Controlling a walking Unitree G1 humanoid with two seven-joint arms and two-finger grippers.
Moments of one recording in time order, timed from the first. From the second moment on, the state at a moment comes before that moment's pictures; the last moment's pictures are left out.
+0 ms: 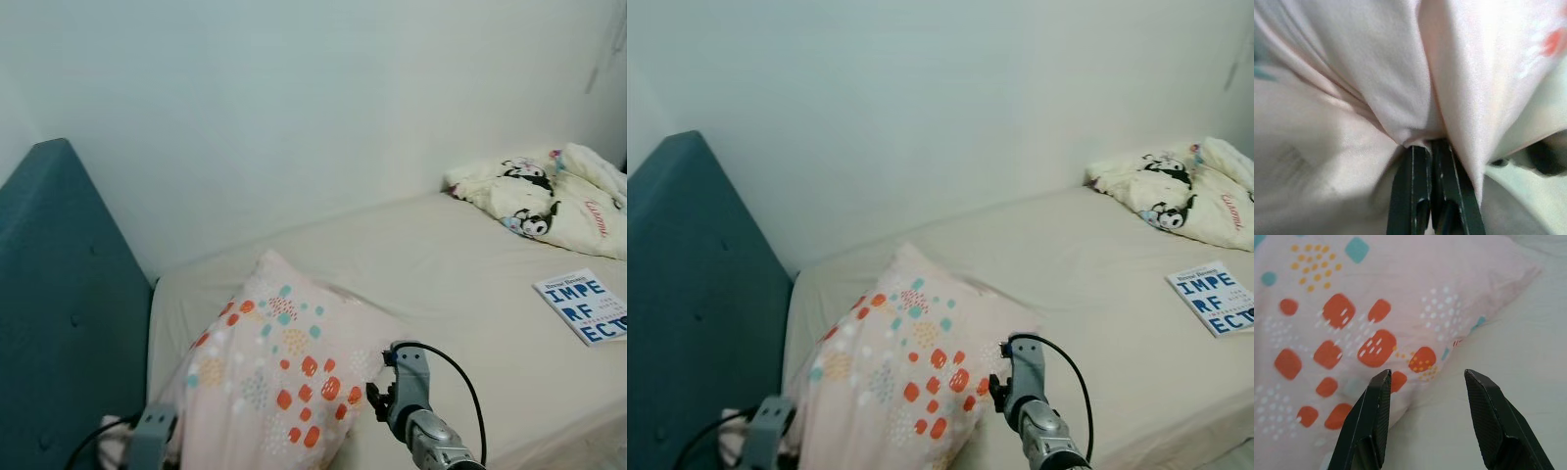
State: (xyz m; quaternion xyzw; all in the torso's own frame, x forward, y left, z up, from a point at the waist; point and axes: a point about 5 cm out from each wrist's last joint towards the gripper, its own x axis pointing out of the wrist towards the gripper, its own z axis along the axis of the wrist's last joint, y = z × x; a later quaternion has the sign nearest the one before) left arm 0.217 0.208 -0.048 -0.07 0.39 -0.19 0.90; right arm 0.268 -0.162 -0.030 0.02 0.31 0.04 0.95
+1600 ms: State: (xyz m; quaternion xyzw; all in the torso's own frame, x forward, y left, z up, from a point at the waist) left arm 0.182 0.271 0.015 0.05 0.46 -0.06 0.89; right arm 0.287 -0.241 -0.001 0.13 0.29 -0.26 0.91
